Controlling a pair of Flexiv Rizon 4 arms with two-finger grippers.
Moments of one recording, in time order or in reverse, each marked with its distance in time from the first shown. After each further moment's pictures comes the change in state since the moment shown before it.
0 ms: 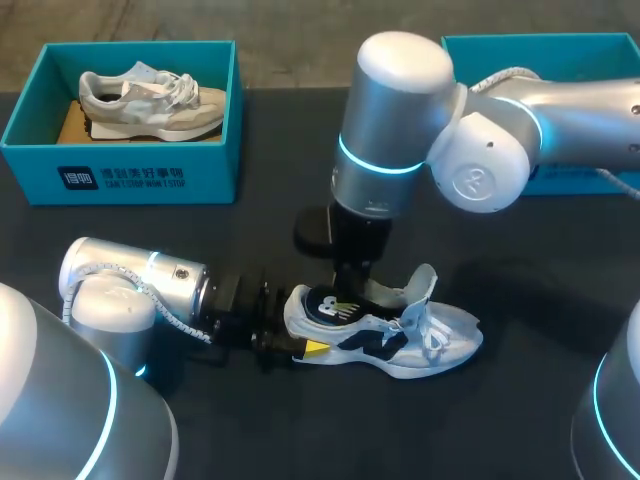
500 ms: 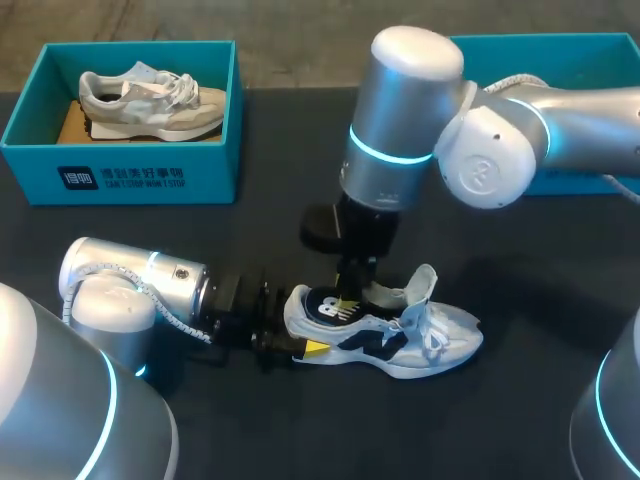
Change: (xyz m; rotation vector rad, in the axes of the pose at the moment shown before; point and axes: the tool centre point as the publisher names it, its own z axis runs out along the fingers) left arm 0.000 0.000 0.000 0.000 0.000 0.000; right arm -0.002 -0.006 0.000 -0.041 0.081 -0.030
